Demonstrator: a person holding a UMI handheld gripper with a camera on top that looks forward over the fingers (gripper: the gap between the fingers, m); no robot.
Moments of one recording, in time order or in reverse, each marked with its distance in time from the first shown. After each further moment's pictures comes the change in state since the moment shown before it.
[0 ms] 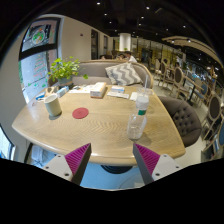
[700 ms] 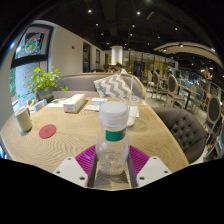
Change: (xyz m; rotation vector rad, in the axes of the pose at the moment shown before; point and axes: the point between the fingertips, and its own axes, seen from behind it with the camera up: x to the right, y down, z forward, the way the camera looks) arm 0.094 -0.052 0.147 0.182 0.062 0.038
